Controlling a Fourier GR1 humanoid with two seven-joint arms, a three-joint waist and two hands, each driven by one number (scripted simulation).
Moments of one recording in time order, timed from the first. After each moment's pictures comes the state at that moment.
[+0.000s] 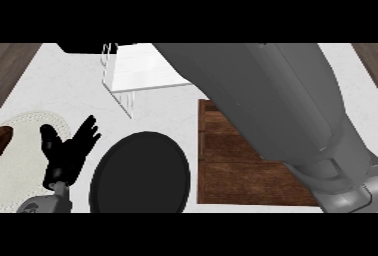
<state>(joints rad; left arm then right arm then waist) -0.06 0.20 0.05 -1.36 0.15 0.02 0.28 -1.56 -0.05 0.14 -1.02 0.64 0.03 0.97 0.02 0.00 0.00</state>
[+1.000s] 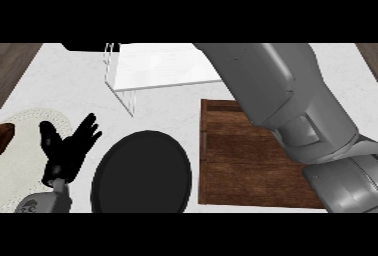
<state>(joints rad) -0.08 0.20 0.06 -1.35 0.15 -0.01 0.29 -1.63 -0.06 0.04 -0.54 0.71 -0.17 0.59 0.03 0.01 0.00</state>
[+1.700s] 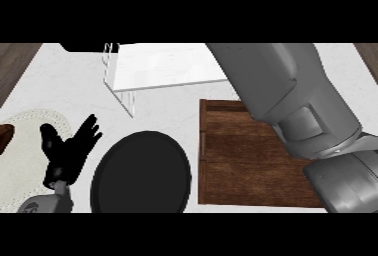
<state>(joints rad) -0.07 0.19 0.06 -1.37 0.13 0.00 0.28 -1.66 -0.06 -0.04 -0.45 0.70 -0.25 0.54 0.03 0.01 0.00</state>
